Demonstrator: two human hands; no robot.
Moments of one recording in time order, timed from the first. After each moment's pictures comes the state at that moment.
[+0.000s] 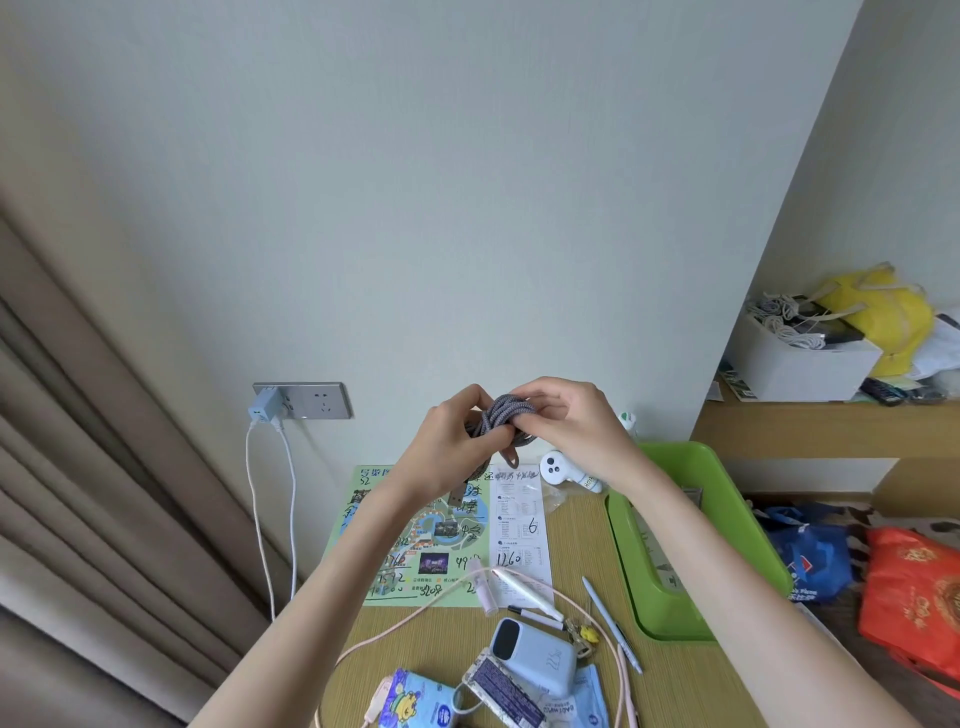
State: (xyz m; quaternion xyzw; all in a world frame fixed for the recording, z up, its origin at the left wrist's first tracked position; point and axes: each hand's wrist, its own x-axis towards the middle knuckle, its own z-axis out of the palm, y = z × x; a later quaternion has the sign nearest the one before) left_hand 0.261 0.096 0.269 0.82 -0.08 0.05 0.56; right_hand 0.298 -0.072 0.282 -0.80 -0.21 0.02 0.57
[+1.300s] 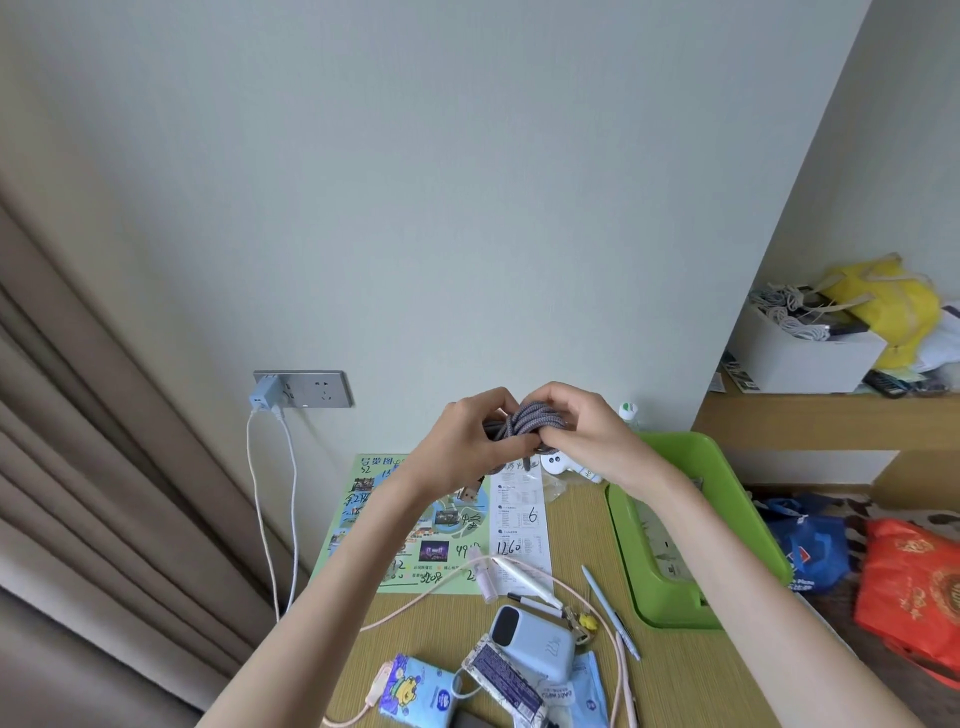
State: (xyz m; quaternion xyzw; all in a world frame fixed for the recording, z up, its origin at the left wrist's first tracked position) left_hand 0.261 0.089 0.261 0.84 -0.12 0.01 0.53; right_hand 0.298 -0.089 0.266 -0.79 -0.24 0.10 0.56
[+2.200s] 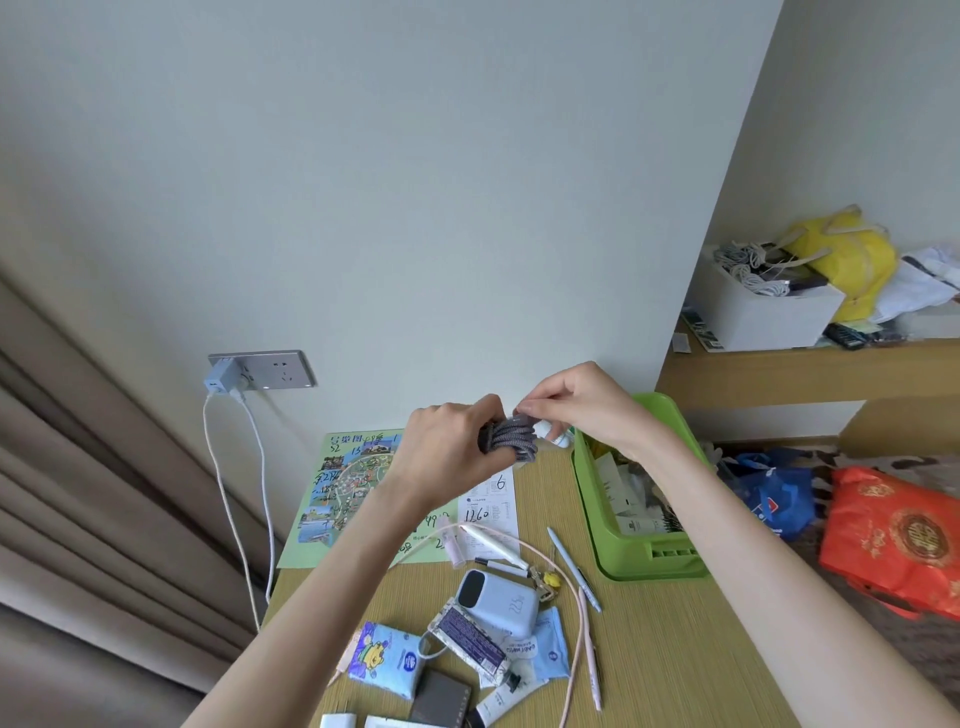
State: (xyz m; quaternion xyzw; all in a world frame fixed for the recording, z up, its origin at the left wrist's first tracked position) left_hand 0.255 0.042 0.225 0.95 -0.16 0.23 0.13; right_hand 0.312 -0.147 0.252 -0.81 -0.18 0.14 0.53
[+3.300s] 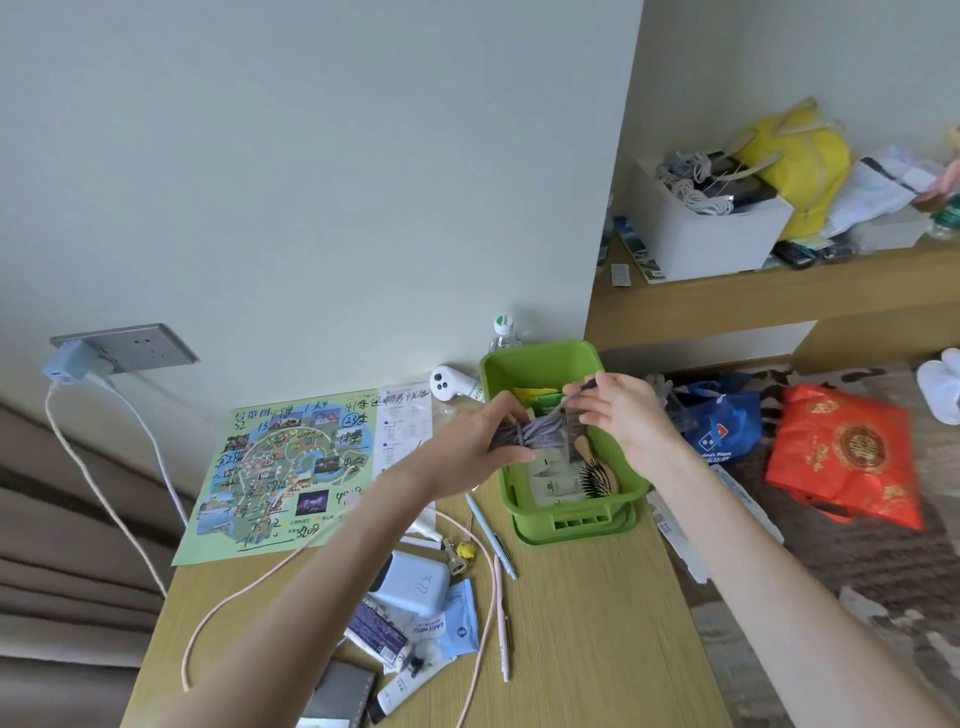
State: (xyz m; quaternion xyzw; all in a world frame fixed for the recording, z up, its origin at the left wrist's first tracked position) left_hand 0.328 -0.091 0.142 0.91 -0.22 -0.11 0.32; right_hand 0.358 -0.302 0.138 -0.61 0.13 0.09 0.78
